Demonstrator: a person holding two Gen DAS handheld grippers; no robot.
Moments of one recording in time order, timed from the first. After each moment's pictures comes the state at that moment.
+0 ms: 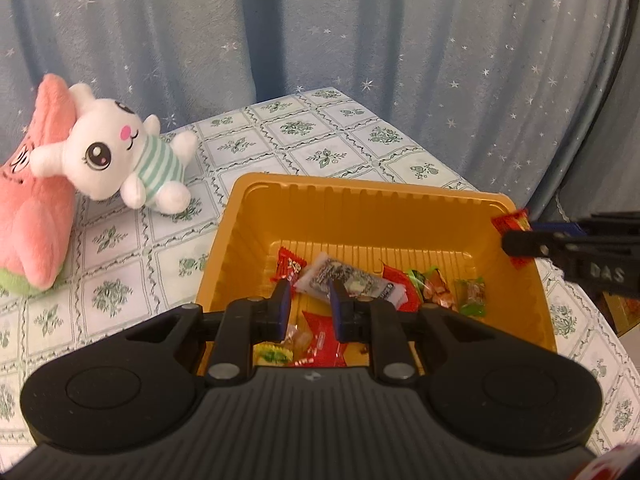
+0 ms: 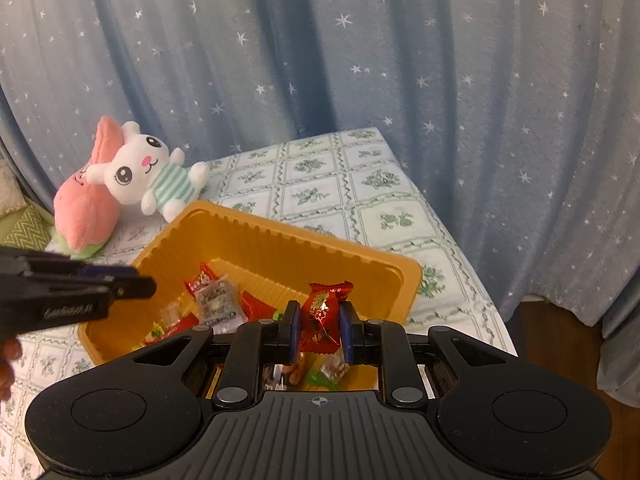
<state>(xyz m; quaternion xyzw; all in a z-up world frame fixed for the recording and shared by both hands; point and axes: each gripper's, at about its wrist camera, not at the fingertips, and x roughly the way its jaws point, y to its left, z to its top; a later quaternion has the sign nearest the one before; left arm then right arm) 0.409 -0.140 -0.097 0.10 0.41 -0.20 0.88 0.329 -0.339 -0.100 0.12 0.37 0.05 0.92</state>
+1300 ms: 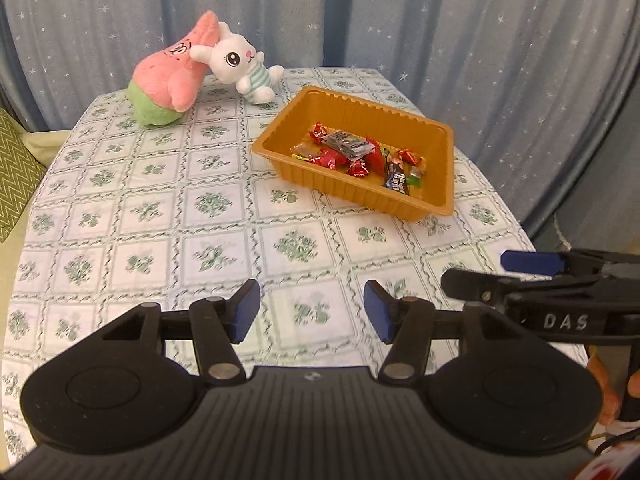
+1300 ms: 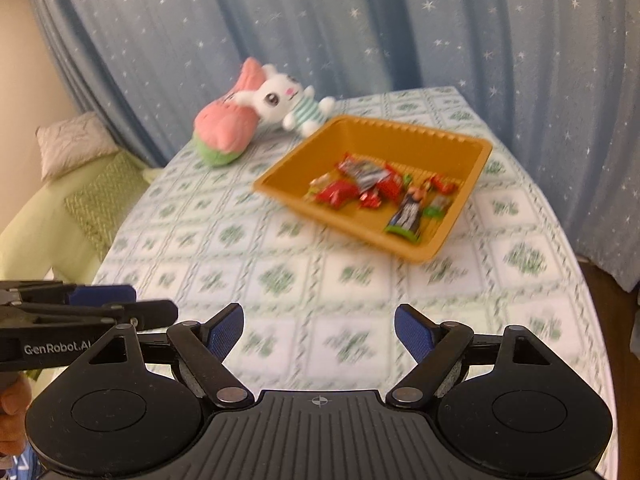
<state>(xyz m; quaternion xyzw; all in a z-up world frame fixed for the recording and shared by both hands) 0.126 -0.065 -0.026 0.02 0.43 -0.10 0.89 0.111 -0.254 -0.050 0.13 0.41 0.15 0.89</state>
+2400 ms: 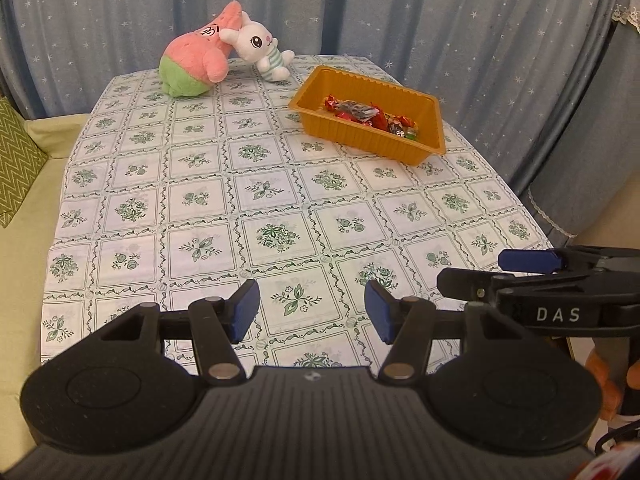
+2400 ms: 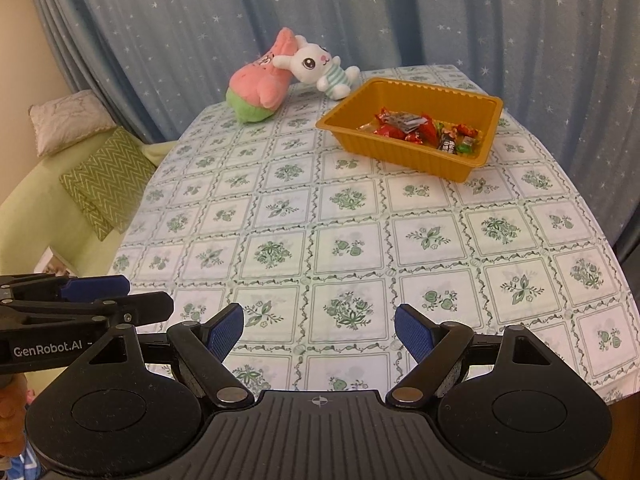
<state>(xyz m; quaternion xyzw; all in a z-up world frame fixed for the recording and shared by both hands) 0.031 0.040 -0.018 0.02 0.44 -0.15 0.89 0.003 -0.141 -0.028 0.12 0.43 0.11 0.89</state>
